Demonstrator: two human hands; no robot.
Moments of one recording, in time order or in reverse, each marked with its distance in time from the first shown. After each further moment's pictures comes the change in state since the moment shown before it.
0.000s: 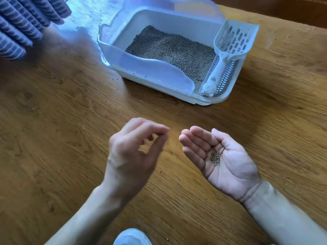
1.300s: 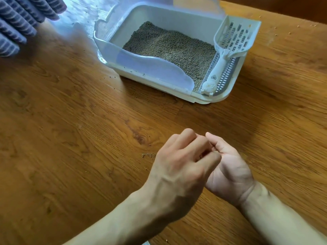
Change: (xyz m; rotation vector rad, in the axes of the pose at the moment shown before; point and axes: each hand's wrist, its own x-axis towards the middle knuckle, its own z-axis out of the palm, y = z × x) left_hand -0.003 0.041 0.046 0.215 -0.234 0.293; right_hand 0.003 0.005 -0.006 0.056 0.064 0.194
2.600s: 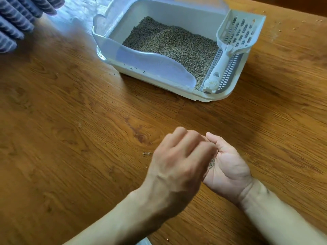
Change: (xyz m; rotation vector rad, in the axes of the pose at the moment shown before) left_hand -0.004 -0.007 0.007 -0.123 0.070 -0.065; right_hand 0.007 0.002 0.004 0.018 0.007 -0.031
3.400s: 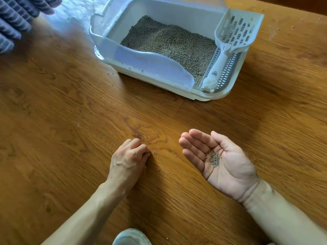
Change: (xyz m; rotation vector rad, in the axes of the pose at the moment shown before) left_hand -0.078 -0.123 0.020 0.251 -0.172 -0.399; right_hand -0.004 -0.004 -0.002 -0.054 0.017 -0.111
